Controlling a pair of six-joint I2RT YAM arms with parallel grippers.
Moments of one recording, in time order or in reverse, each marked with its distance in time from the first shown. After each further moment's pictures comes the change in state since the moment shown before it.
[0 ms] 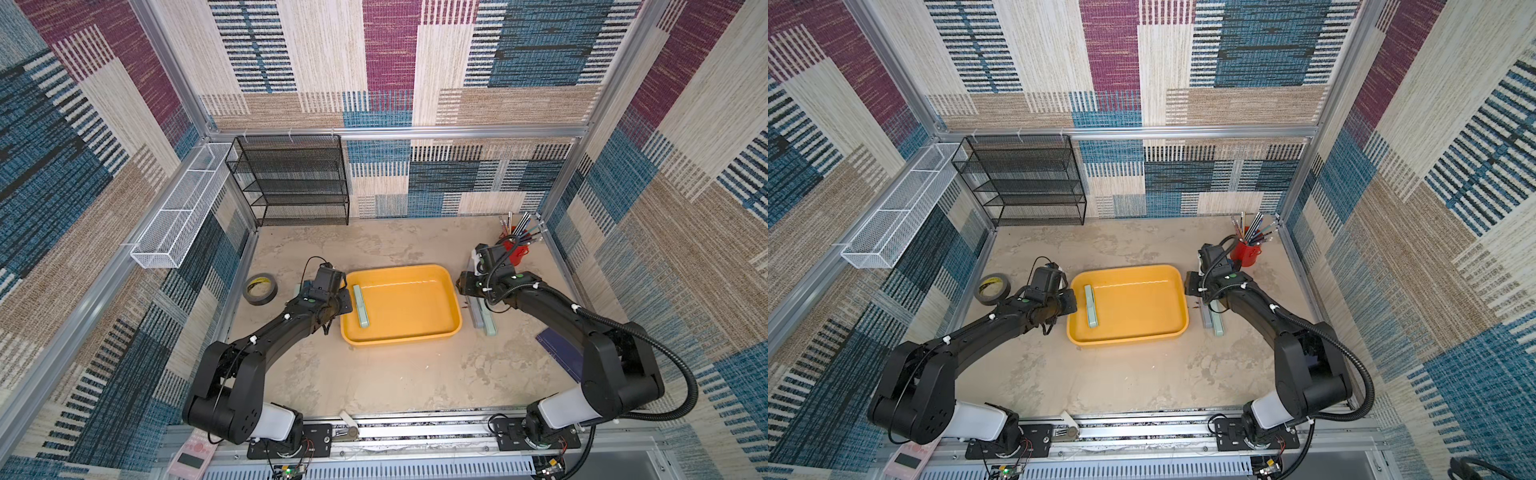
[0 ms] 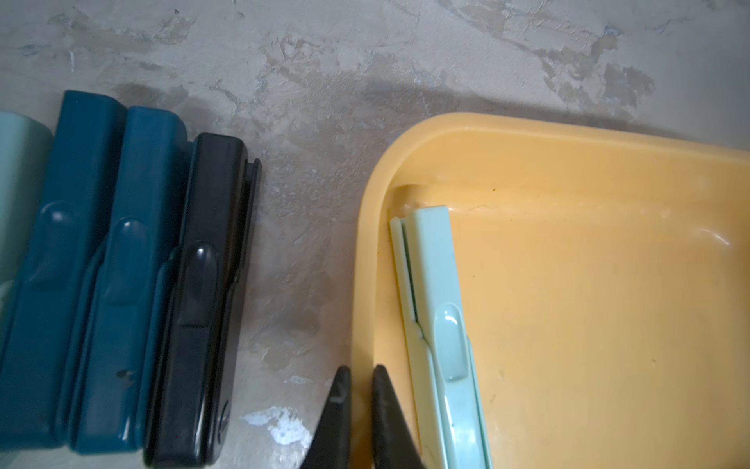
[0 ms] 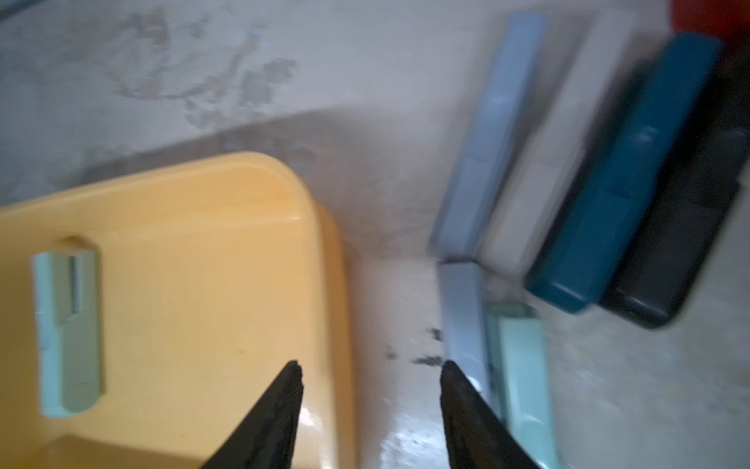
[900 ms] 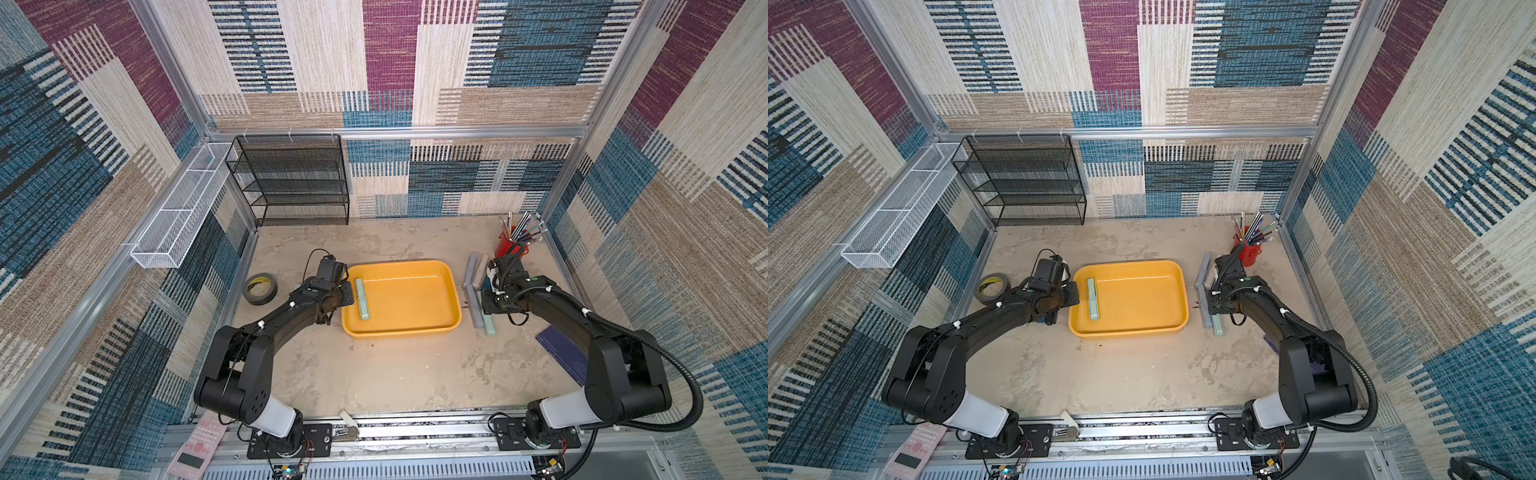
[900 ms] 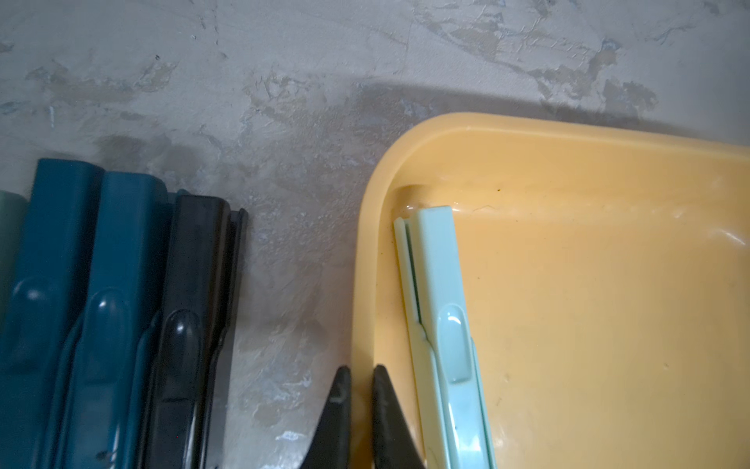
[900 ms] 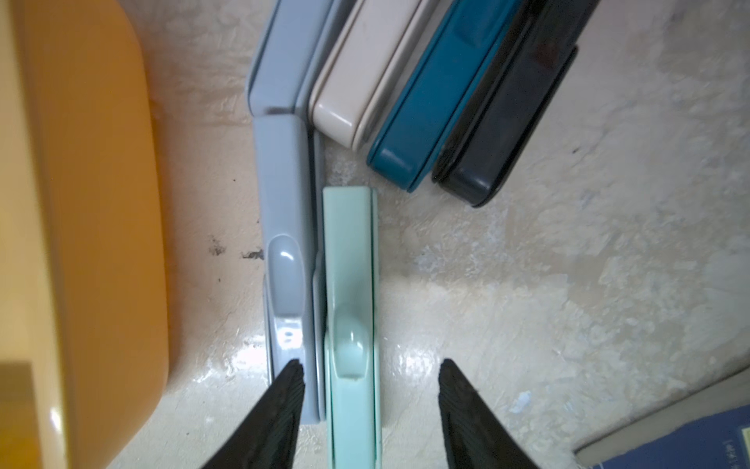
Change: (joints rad) left arm 0.025 0.098 0.088 0.014 0.009 0.049; right arm -0.089 -0.040 -0.018 -0.211 0.102 -0.281
